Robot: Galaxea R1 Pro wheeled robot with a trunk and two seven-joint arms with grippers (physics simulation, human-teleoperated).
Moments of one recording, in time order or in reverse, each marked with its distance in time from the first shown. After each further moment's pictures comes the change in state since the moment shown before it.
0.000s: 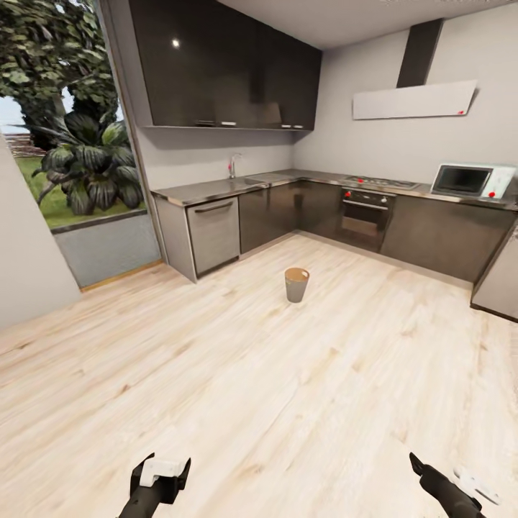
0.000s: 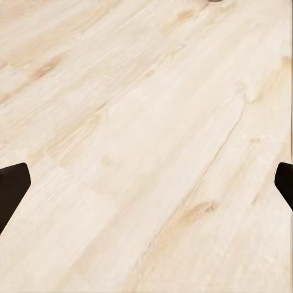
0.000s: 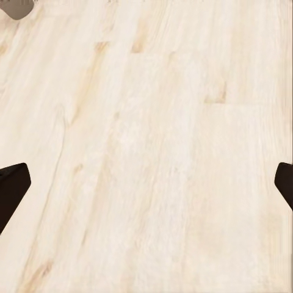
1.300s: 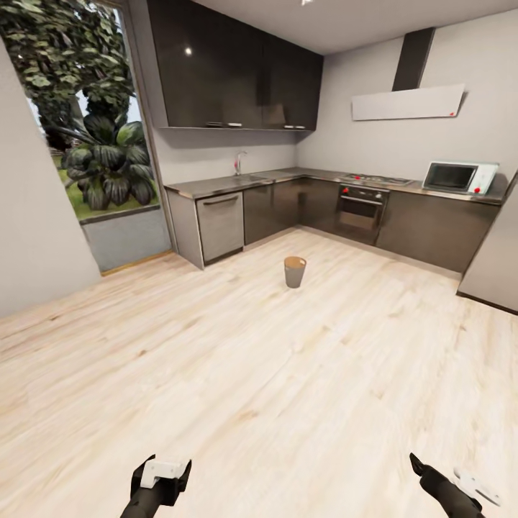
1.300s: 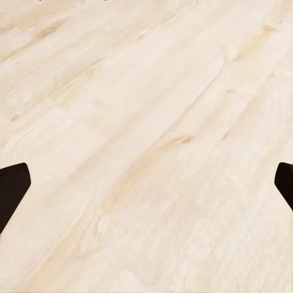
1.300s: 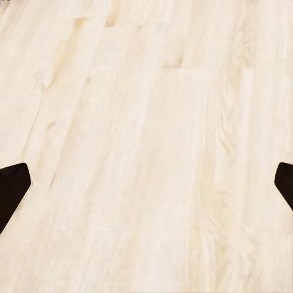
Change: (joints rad) left arm 0.000 0.000 -0.005 0.008 -0.001 0.002 0.000; right arm 0.000 0.001 -0.003 0.001 0.003 0.000 -0.001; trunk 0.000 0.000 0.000
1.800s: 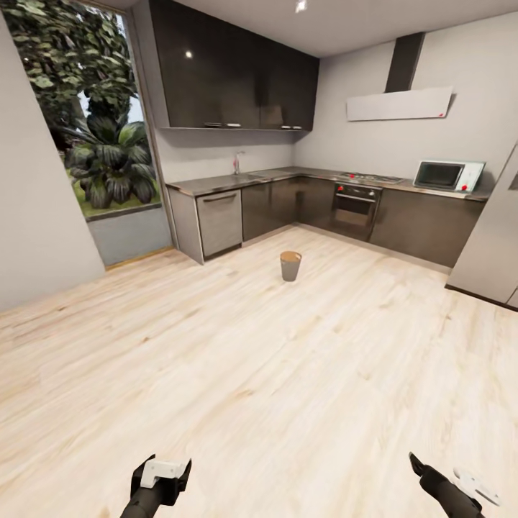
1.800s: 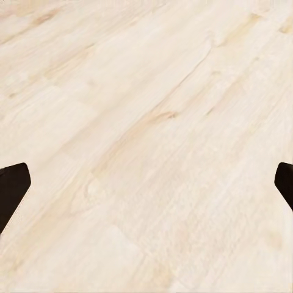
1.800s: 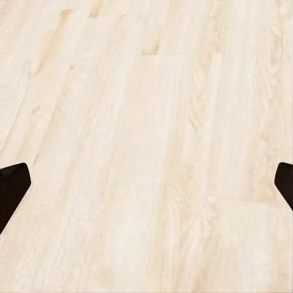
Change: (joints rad) left arm 0.000 0.000 0.000 -0.001 0.000 0.000 0.000; right arm 0.000 0.001 0.000 0.000 0.000 0.000 0.000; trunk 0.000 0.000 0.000
